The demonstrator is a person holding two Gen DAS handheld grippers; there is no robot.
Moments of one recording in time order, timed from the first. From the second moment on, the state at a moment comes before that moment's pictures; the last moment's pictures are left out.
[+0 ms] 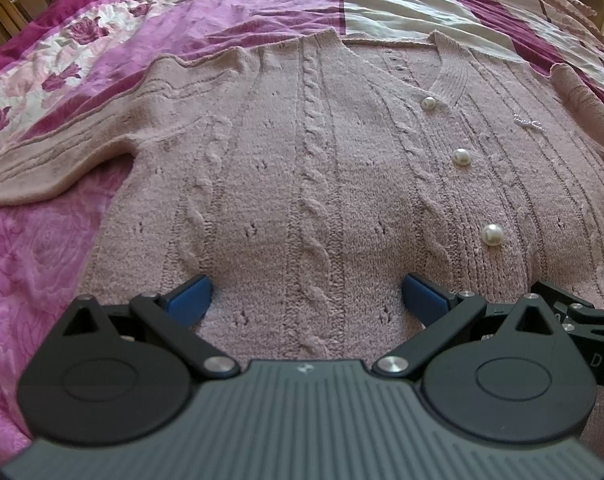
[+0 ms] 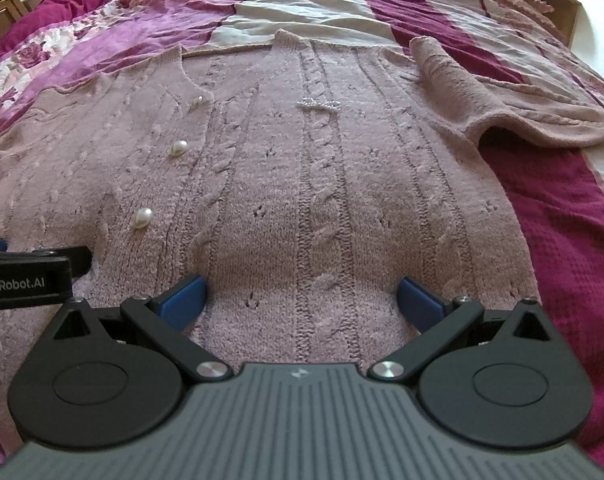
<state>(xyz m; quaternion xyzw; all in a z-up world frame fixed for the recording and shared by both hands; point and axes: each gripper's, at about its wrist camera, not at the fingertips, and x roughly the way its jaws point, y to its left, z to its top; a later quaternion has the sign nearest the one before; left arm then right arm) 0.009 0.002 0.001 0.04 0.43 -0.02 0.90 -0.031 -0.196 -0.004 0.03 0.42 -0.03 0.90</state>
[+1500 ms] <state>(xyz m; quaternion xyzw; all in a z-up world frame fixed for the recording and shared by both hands) 0.028 -0.011 0.007 0.04 0.47 -0.02 0.88 0.074 -0.501 0.001 0.26 0.31 -0.12 0.91</state>
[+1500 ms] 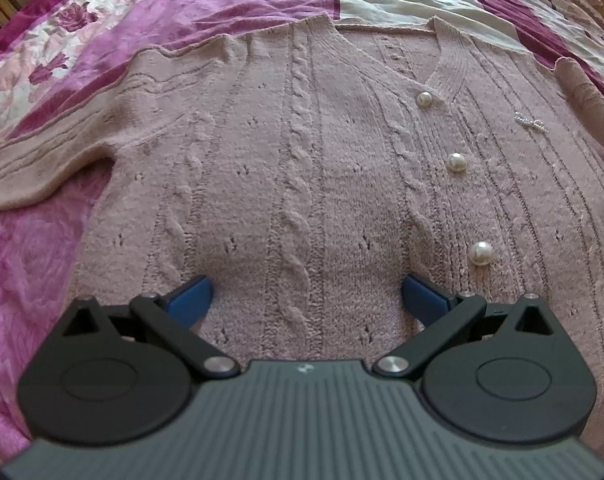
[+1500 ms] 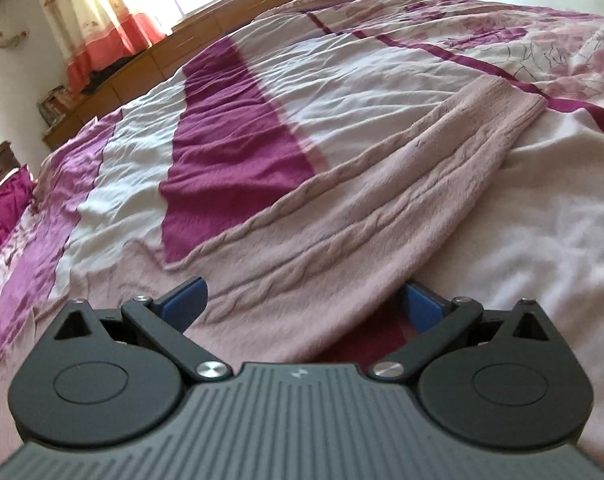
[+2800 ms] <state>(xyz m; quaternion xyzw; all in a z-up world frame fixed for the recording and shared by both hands) 0.032 -0.011 0.007 0.03 0.48 -0.02 0.88 0.024 -0.534 0.059 0.30 0.15 -0.18 0.92</state>
